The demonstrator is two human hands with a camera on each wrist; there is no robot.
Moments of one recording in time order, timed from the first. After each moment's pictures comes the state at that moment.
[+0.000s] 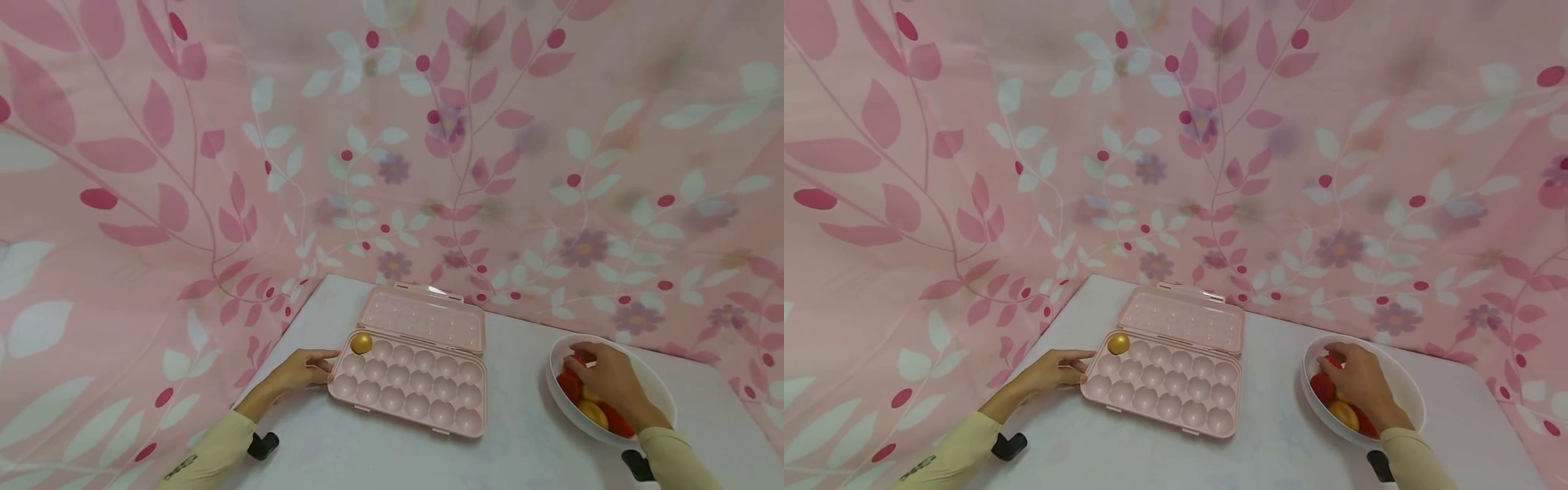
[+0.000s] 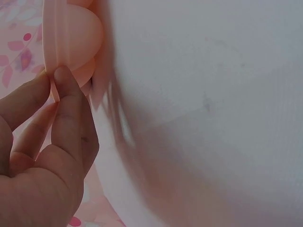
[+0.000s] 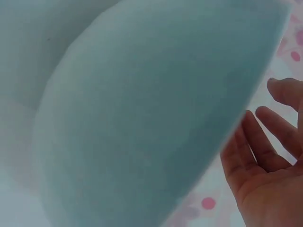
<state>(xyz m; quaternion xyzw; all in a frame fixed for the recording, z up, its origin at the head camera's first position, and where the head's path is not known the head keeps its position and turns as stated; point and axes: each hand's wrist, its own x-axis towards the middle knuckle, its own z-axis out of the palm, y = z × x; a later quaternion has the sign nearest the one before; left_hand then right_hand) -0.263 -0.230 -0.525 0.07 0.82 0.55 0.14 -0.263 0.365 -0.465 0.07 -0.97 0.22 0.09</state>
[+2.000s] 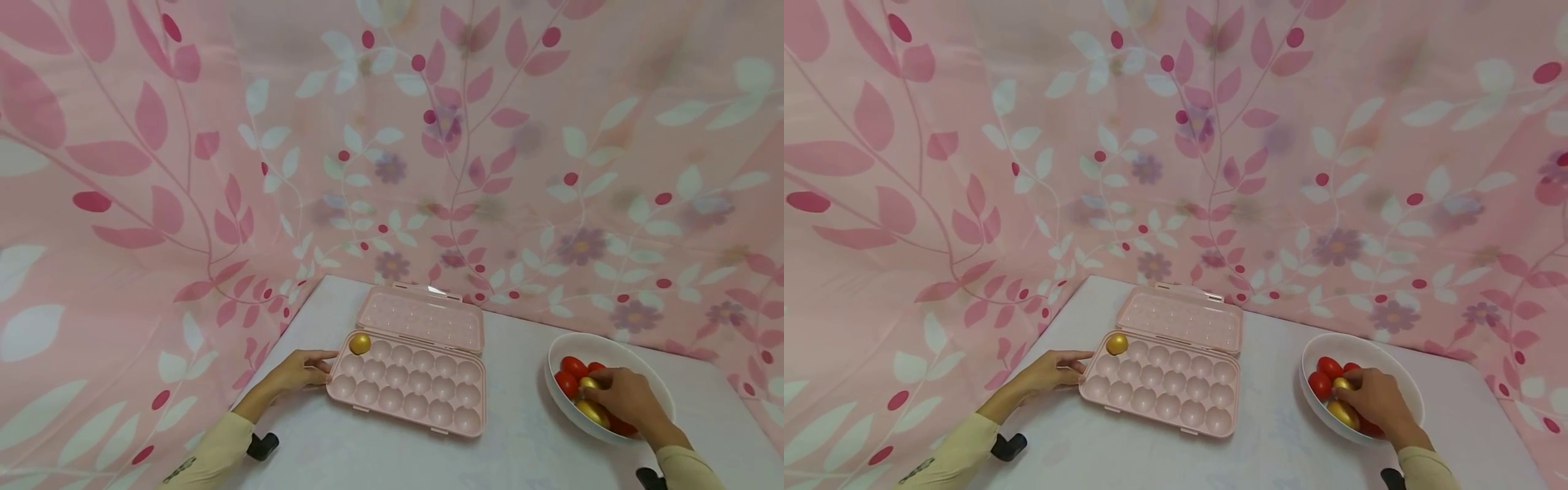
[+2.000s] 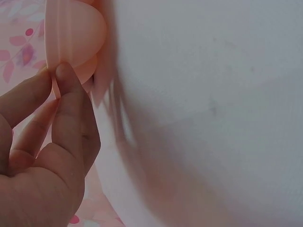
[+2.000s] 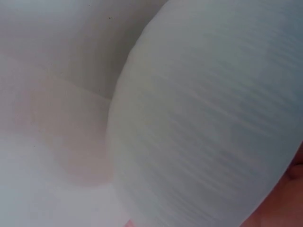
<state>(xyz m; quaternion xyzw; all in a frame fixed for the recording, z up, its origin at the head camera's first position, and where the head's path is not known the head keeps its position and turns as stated) -0.262 -0.230 -0.523 0.07 0.81 0.56 0.16 -0.245 0.396 -0.471 0.02 -0.98 0.19 -0.06</state>
